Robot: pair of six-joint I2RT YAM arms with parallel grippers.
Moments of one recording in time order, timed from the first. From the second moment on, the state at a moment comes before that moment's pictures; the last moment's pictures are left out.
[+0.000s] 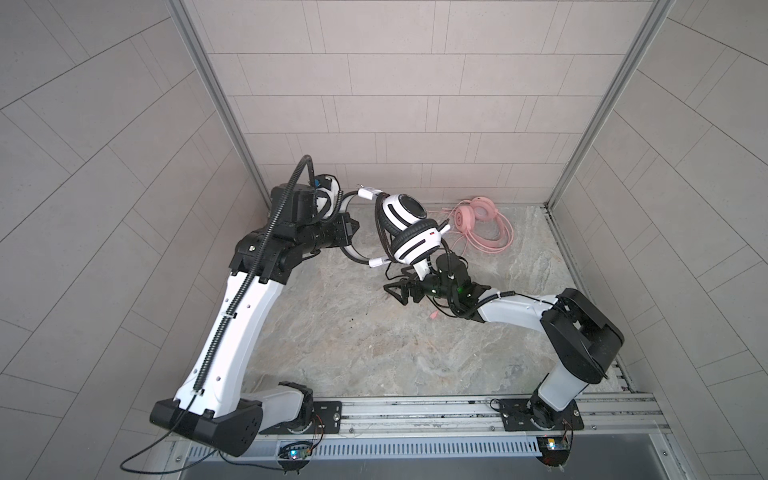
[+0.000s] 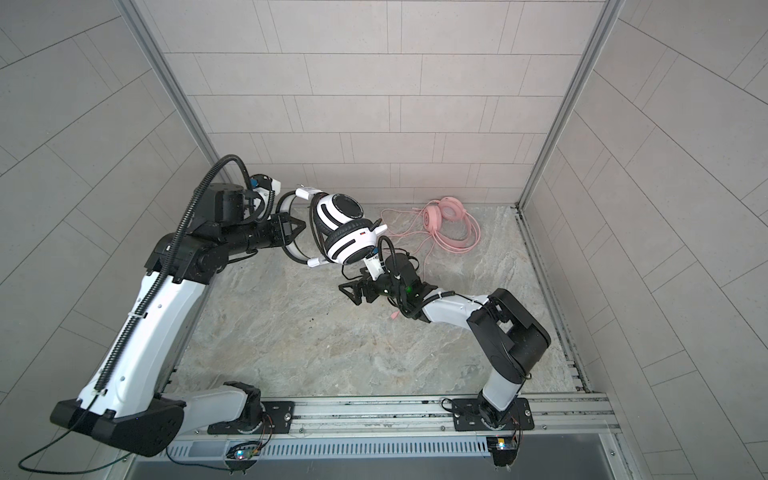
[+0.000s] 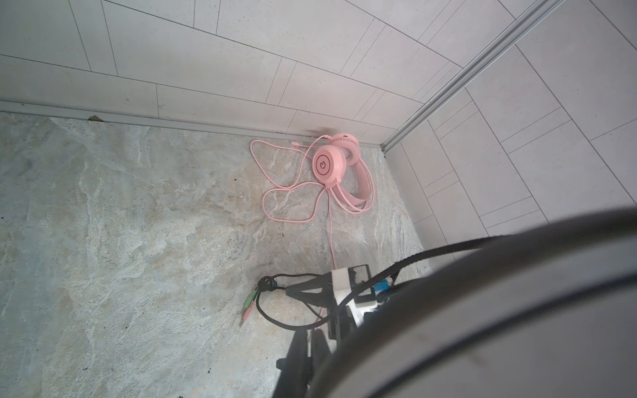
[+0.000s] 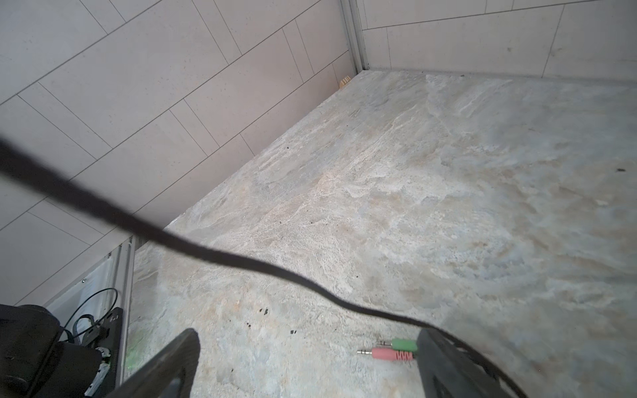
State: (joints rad) left arm -0.28 1.26 1.66 -0.93 0.34 -0.39; right arm 0.67 1.71 0.92 0.47 -0.40 0.27
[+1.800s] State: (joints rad) left arm 0.00 1.40 1.56 -0.84 0.19 -0.61; right arm 0.89 1.30 0.57 0.30 -0.10 0.28
